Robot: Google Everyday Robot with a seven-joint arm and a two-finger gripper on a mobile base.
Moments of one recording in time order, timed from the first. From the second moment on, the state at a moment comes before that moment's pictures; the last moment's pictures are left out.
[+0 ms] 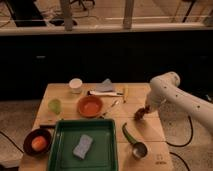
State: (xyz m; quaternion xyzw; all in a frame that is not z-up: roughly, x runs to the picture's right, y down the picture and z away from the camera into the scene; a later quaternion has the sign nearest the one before) arm 0.268 0.116 0.821 -0.27 -0.06 -0.18 0.94
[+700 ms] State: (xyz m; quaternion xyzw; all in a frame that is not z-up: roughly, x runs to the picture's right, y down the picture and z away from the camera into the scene) arm 0.249 0.093 0.805 -0.24 -0.06 -0.21 0.95
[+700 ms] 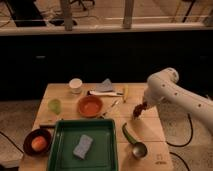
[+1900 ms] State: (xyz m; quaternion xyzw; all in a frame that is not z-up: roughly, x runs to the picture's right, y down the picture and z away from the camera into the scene) arm 0.221 0.071 0.781 -0.20 -0.07 -0.27 0.94
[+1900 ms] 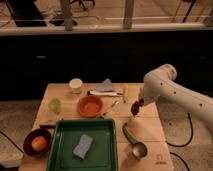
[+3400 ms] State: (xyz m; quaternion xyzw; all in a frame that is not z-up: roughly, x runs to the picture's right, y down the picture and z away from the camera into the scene) arm 0.178 0.047 0.760 -0.17 -0.09 -0.34 0.92
